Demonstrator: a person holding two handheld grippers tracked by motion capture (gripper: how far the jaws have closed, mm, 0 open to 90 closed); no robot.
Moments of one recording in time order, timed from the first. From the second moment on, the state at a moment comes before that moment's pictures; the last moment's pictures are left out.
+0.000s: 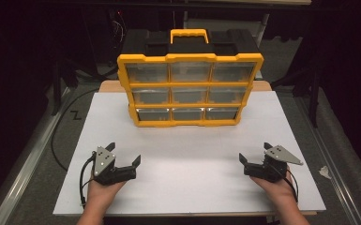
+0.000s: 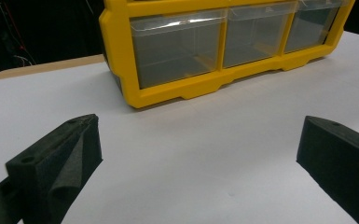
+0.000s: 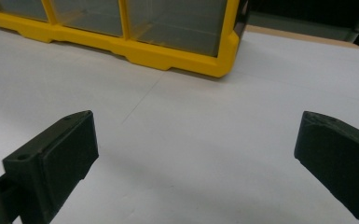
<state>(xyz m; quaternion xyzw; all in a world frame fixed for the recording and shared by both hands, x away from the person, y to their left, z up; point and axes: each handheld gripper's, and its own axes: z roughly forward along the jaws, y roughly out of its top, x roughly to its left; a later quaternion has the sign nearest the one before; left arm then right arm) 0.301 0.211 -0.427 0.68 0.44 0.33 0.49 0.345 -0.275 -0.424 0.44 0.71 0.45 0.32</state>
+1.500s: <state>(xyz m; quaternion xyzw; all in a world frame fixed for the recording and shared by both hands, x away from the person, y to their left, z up) 0.305 0.209 -0.431 0.68 0.44 0.33 0.49 0.418 -0.235 -0.423 0.42 0.72 0.41 0.38</state>
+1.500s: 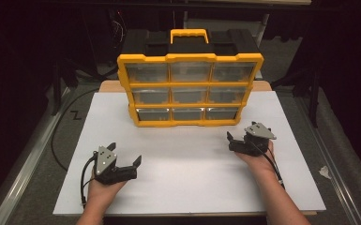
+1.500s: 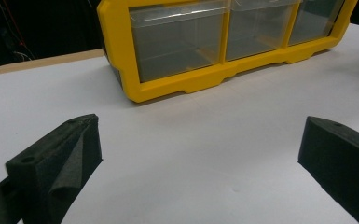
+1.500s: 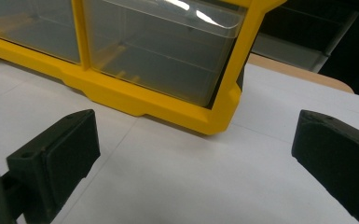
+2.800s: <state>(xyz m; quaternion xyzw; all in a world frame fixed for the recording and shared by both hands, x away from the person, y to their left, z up) 0.303 0.209 -0.429 0.67 0.44 0.33 0.49 0.395 -0.224 -0.434 0.32 0.79 0.28 0.45</state>
